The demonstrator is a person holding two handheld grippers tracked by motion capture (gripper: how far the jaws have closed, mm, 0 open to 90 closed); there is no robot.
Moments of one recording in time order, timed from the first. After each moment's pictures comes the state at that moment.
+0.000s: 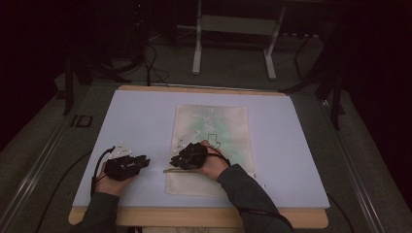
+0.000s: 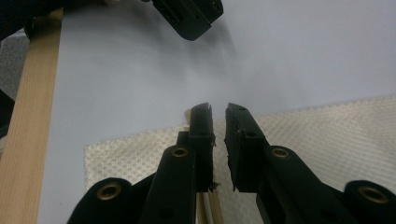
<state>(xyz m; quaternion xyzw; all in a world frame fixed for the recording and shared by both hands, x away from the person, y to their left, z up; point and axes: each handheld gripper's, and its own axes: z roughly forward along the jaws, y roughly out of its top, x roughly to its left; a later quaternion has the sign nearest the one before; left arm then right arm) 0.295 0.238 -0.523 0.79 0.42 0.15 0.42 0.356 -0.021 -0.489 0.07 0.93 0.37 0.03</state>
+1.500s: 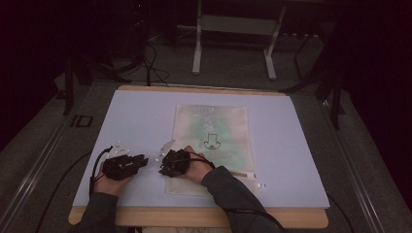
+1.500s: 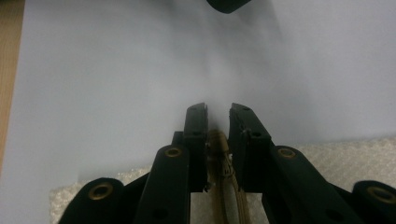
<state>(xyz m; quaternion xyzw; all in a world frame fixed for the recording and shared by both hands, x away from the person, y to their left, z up) 0.296 0.243 -0.523 0.79 0.42 0.15 0.43 0.351 0.028 -0.521 0.04 0.95 0.31 0.03</state>
